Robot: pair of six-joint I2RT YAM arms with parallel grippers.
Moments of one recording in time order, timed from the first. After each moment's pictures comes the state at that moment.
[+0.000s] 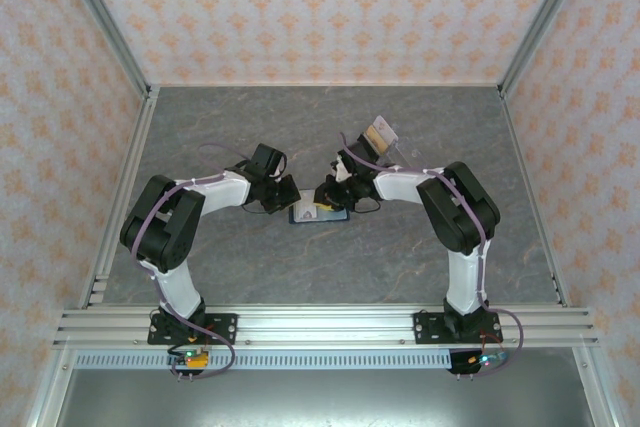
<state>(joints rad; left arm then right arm) -0.38 1.78 0.95 -0.23 0.31 -0.85 0.58 1.96 1.12 -0.14 -0.60 0.84</state>
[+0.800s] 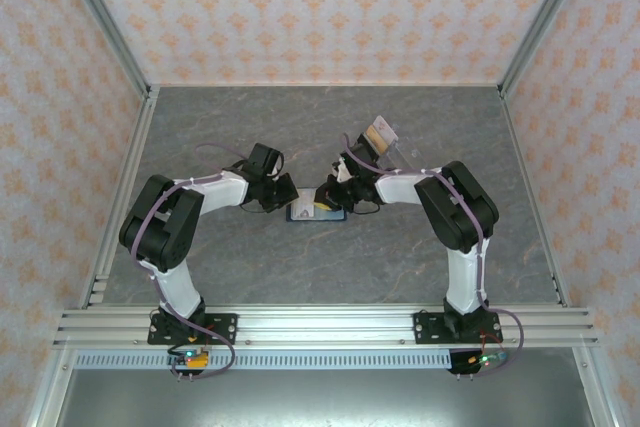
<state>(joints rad) -0.37 1.78 0.95 -0.21 0.31 -0.85 0.57 1.98 1.07 0.00 -0.64 0.92</state>
